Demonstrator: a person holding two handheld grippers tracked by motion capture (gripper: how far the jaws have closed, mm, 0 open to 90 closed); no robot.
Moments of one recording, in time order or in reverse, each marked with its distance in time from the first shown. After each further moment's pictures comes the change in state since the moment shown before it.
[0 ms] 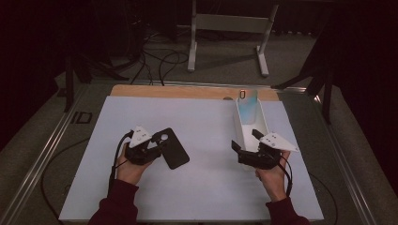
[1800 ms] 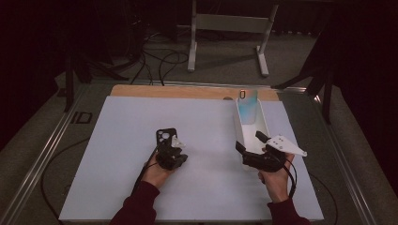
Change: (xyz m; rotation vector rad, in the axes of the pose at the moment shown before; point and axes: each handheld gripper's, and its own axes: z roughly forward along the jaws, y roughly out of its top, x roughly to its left) left arm -0.022 -0.043 0.061 0.380 -0.092 -0.038; right arm -0.005 -0.004 -0.011 -0.037 0.007 0.050
